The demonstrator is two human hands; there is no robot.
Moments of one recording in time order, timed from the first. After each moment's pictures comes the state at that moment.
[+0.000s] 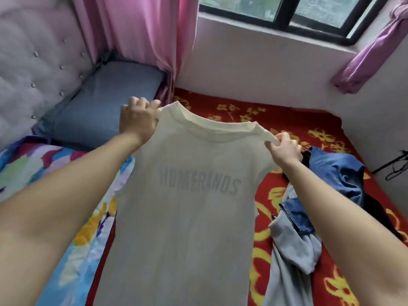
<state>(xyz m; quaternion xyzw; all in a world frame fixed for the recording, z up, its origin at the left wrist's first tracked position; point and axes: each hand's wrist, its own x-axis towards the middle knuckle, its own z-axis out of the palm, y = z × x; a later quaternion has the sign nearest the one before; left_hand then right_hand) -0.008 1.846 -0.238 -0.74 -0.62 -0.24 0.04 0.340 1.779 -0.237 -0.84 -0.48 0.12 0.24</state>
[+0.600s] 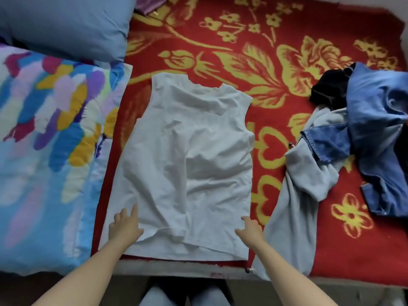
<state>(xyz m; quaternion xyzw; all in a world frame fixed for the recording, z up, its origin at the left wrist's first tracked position) -0.052 1.544 -0.560 -0.57 -0.69 0.28 -0.34 0.287 1.504 -0.537 -0.79 -0.39 0.45 -0.15</state>
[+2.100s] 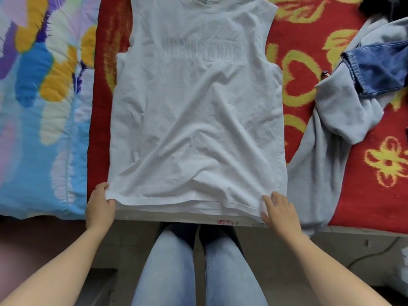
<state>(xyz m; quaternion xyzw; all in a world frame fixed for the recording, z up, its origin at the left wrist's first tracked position) -0.102 1.435 -0.617 -0.44 -0.84 -0.03 -0.32 0.335 1.385 -0.589 -0.67 -0.68 0.19 -0.24</state>
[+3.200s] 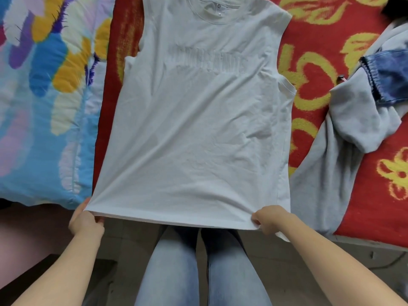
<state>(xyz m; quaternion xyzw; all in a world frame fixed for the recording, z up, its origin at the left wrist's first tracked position) -0.121 1.409 -0.619 0.20 -0.80 -0.44 -0.35 0.317 1.430 -0.606 -0.39 -0.65 0.41 -0.51</state>
